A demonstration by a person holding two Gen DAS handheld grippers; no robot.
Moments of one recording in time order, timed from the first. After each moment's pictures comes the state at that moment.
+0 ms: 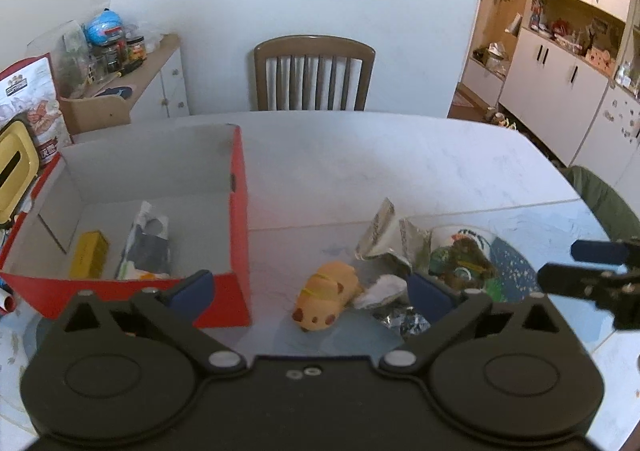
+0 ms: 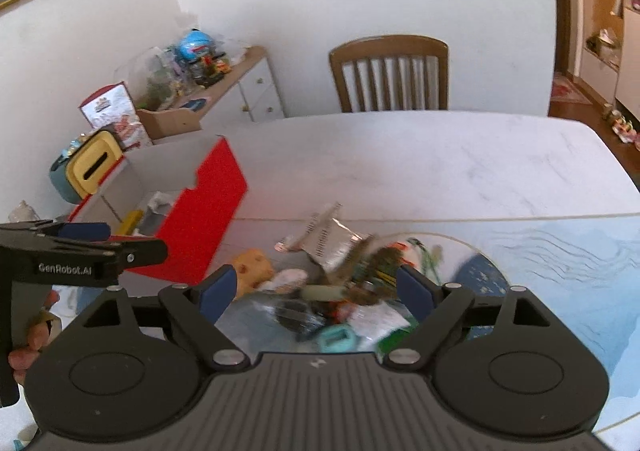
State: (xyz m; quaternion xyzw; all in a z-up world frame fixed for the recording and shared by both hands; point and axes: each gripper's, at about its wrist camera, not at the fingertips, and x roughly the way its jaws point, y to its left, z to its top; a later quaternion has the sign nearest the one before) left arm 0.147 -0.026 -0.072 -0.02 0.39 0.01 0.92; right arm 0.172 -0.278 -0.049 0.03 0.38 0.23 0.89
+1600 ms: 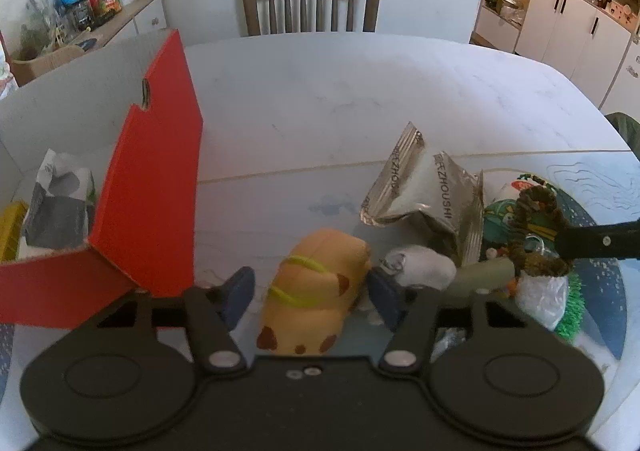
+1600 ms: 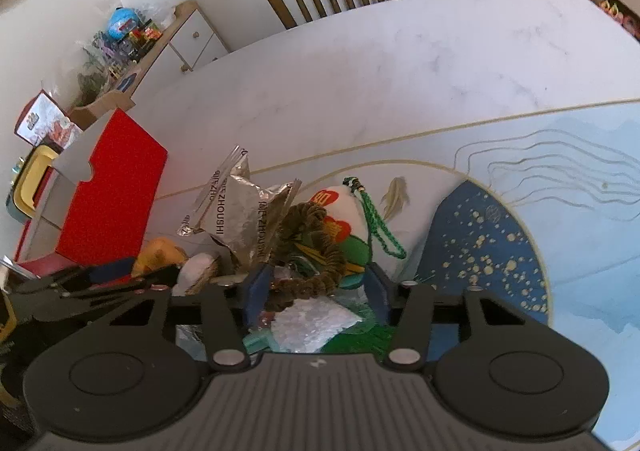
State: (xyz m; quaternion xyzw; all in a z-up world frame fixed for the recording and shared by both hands) left arm 0.219 -0.047 -0.172 0.00 0.46 0.02 0.89; right arm 0.269 -0.304 -0.152 0.12 0.50 0.20 0.83
